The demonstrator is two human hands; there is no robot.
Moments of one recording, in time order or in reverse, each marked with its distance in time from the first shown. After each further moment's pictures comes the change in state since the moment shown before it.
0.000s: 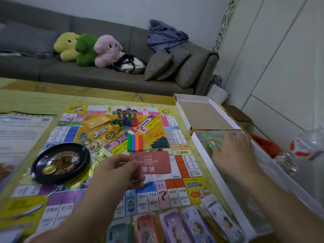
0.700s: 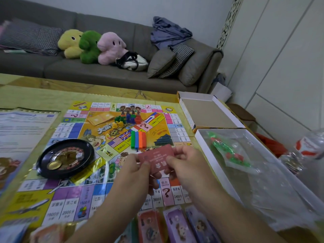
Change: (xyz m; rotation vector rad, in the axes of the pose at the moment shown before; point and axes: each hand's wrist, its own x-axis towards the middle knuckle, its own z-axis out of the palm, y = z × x) left_hand -0.003 -0.016 0.022 0.104 -0.084 0.041; right_hand -0.075 -0.095 0.005 1.125 -0.422 0.097
